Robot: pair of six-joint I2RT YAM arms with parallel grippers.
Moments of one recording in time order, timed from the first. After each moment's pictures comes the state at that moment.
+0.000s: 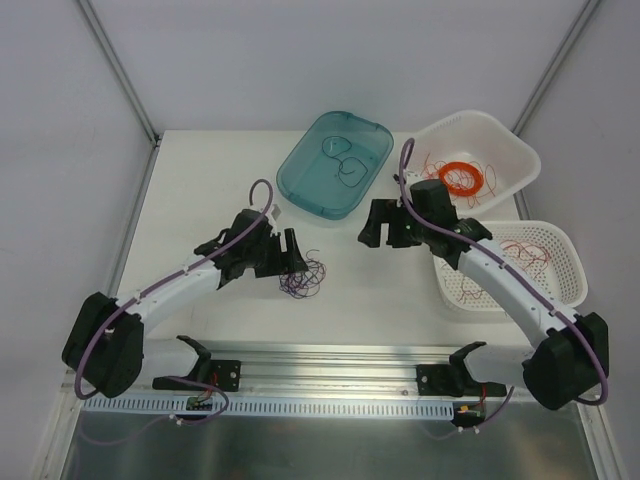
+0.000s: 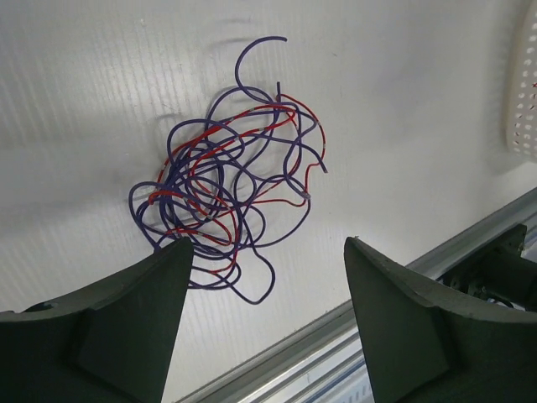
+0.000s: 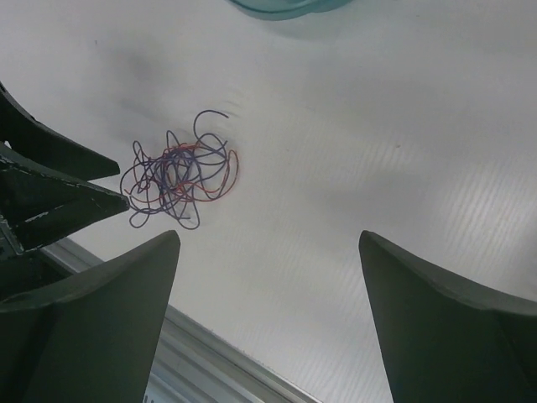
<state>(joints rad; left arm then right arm) -0.55 1.30 0.73 -0.27 0.24 -0.65 0.49 1.21 0.99 -0.48 -0.17 0.42</state>
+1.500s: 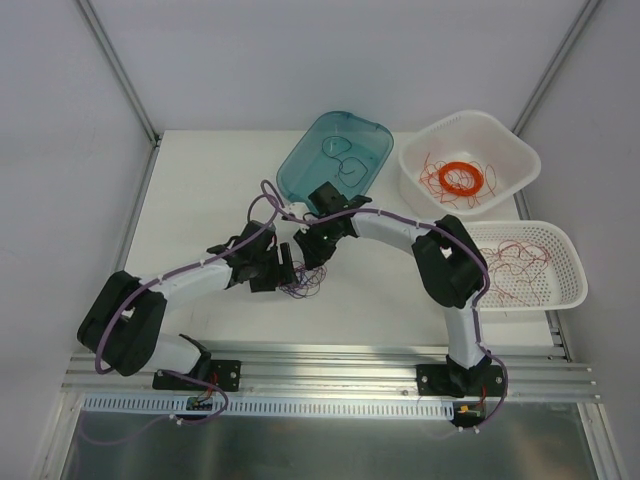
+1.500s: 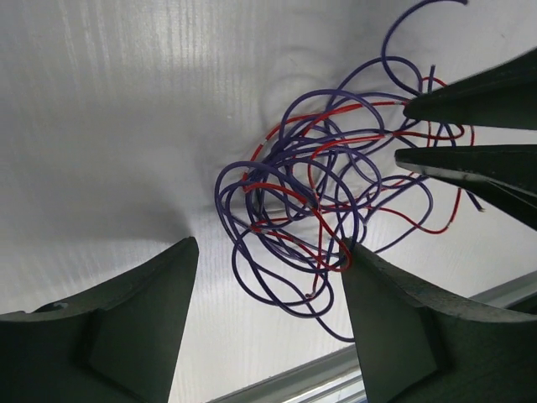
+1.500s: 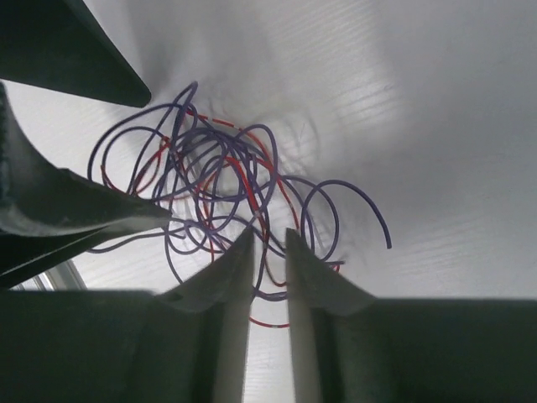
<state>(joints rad) -0.55 1.37 0.65 -0.29 0.14 -0.72 0.77 2.05 1.51 -0.57 -0.49 -0.21</state>
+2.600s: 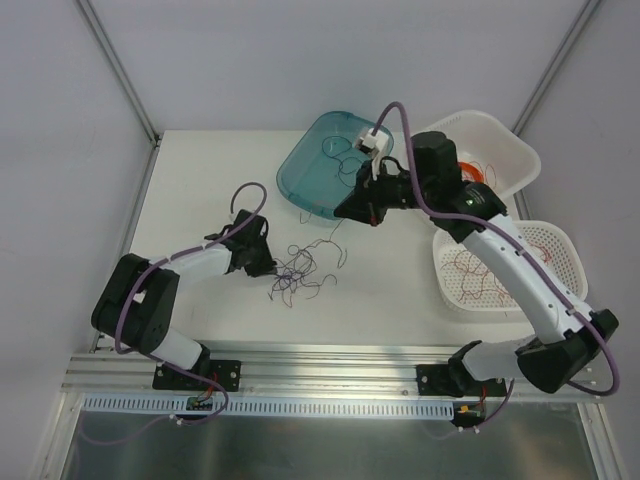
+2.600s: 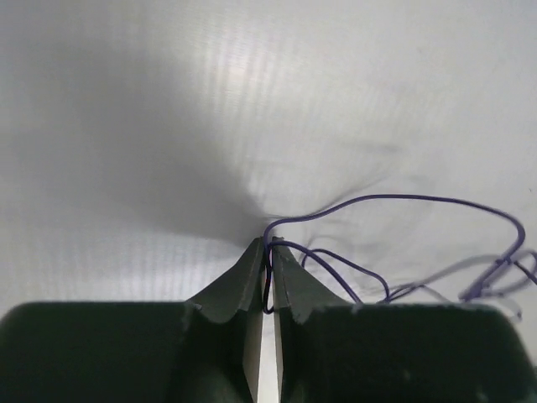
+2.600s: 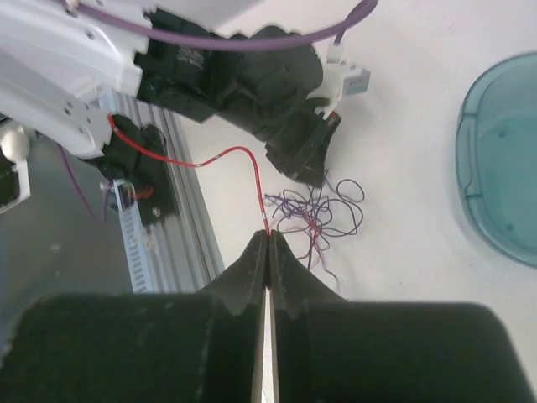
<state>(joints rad) -0.43 1.51 0.72 -0.26 0.04 -0.75 0.64 1.36 1.51 -0.63 -0.65 0.00</state>
